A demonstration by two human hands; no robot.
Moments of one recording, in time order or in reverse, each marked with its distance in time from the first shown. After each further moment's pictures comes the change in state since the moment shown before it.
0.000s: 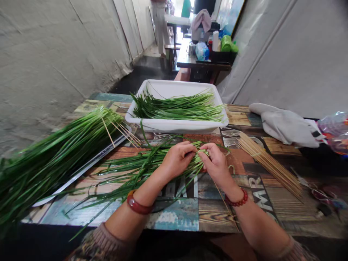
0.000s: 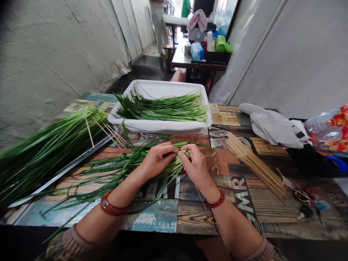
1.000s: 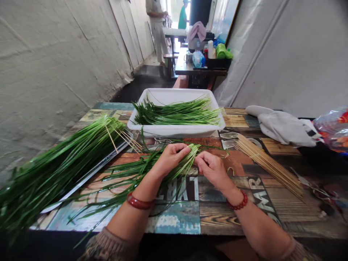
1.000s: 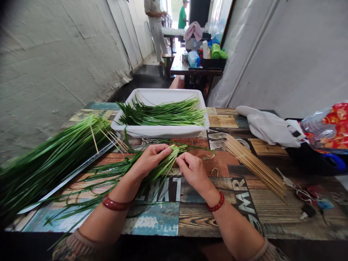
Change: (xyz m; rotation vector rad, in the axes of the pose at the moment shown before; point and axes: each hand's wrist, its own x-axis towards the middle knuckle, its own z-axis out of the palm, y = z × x) left_hand 0.003 0.000 -0.016 -0.491 -0.037 -0.344; right_hand -0.001 -0.013 0.000 -0.133 -0.092 -0.088
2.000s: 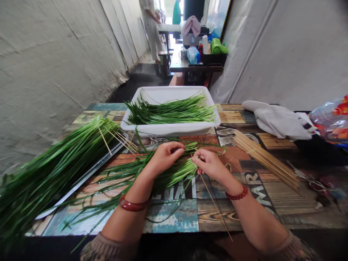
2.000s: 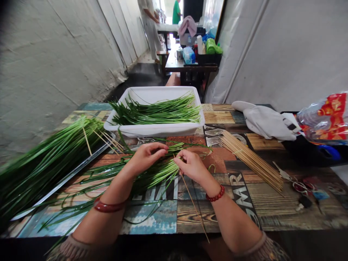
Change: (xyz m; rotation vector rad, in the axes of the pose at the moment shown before) left_hand 0.004 -0.004 -0.010 0.411 0.024 0.103; right_hand 0.005 0.027 -0.001 0.255 -0.222 0.225
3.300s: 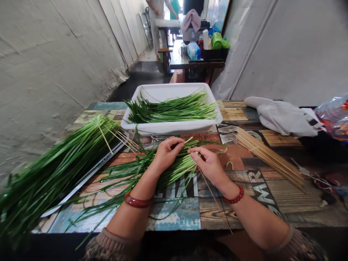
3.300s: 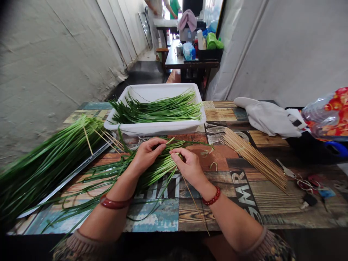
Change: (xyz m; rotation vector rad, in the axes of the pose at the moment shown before) left_hand 0.004 -0.005 0.008 -0.087 0.188 0.020; right_hand -0.002 -0.008 0.020 0.065 0.264 -0.157
